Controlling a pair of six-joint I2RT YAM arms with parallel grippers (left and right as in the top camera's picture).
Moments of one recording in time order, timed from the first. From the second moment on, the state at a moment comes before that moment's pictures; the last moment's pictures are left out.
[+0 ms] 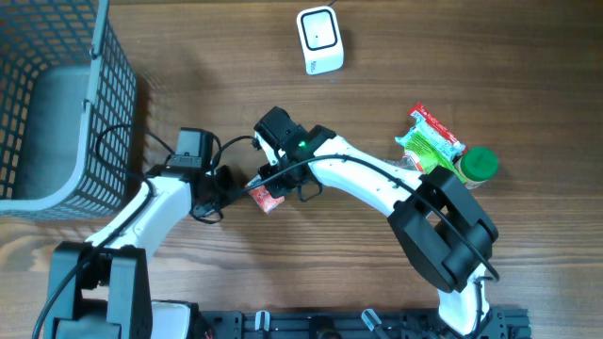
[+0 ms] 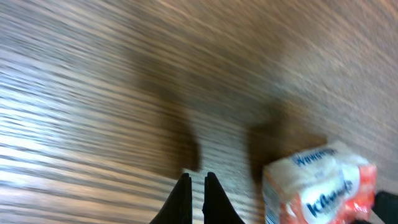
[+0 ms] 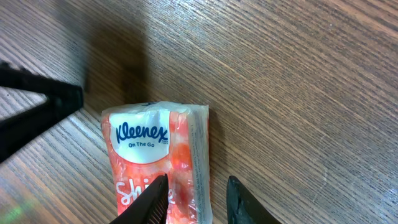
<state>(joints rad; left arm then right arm) -0.12 1.54 0.71 -0.51 0.18 -0.60 0.79 2.04 1.41 -0.63 -0.23 0.26</state>
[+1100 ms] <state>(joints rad) -0.07 1.52 0.72 -0.40 0.04 -0.41 0.79 2.06 1.37 -0.56 -0.31 0.34</state>
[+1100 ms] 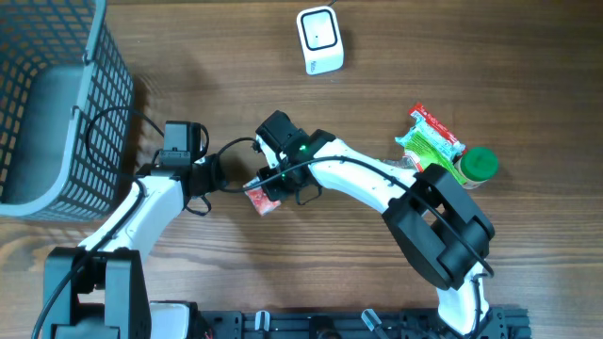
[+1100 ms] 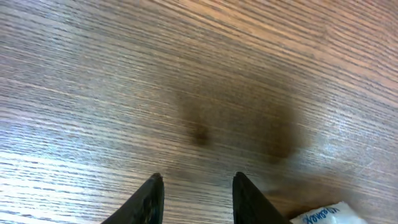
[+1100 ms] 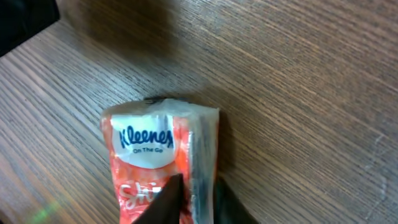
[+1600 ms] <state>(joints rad) -0.07 1.52 0.73 -0.33 0.03 -0.38 0.22 1.50 1.35 -0.93 -0.94 -0.01</state>
